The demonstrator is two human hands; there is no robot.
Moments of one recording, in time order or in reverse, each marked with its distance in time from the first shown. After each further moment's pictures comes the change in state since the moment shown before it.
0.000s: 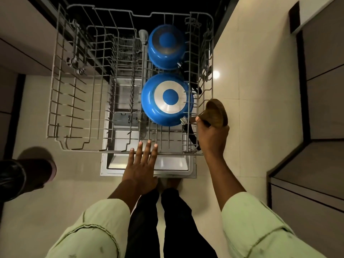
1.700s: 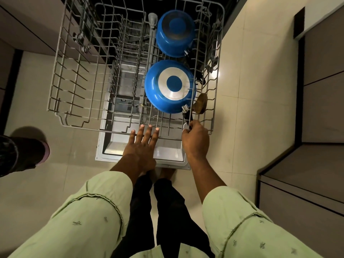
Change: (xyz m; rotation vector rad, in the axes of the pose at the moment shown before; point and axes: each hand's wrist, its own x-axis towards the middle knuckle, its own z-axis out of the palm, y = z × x) left_hand -0.003 0.000 -0.014 0.024 -0.080 -0.003; right_hand -0.051 0.030 0.028 -0.492 -0.301 0.082
